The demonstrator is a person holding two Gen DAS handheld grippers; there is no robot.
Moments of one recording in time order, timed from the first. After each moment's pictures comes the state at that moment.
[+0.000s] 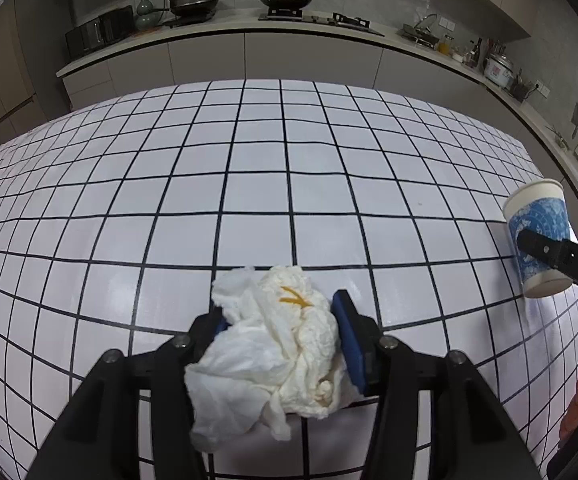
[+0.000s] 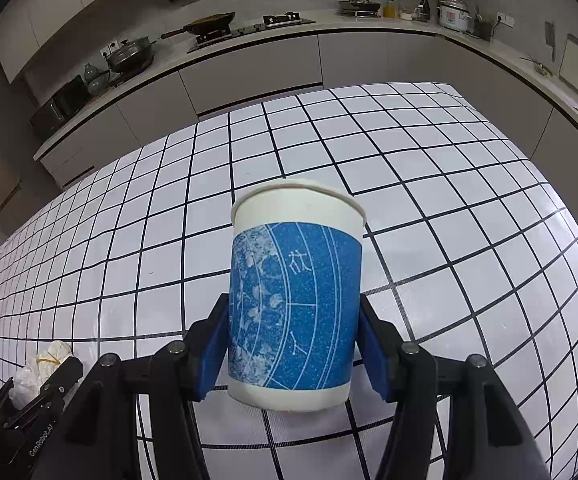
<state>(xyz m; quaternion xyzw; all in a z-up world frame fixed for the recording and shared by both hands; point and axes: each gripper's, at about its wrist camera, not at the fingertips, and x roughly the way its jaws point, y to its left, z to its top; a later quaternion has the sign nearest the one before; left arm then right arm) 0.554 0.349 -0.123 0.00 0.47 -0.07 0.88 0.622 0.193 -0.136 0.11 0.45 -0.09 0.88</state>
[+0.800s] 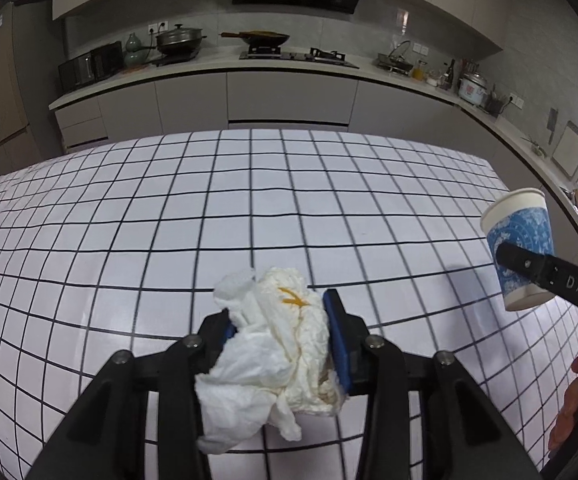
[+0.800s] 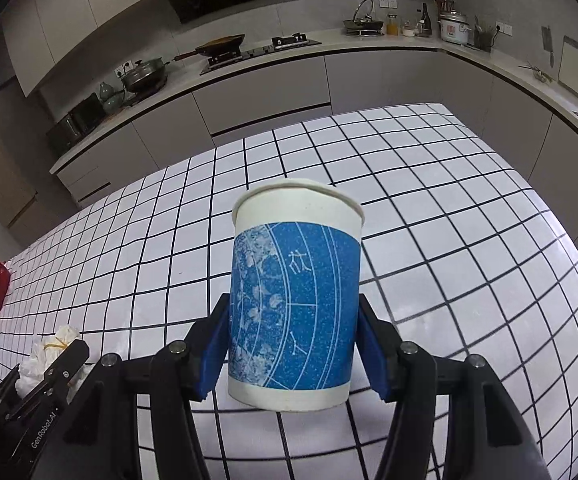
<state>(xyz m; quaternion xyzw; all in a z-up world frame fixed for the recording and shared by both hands) 0.517 0.344 -0.083 0.00 0.41 -0.11 0.91 0.579 0.192 -0.104 0.12 0.41 -0.08 0.90</state>
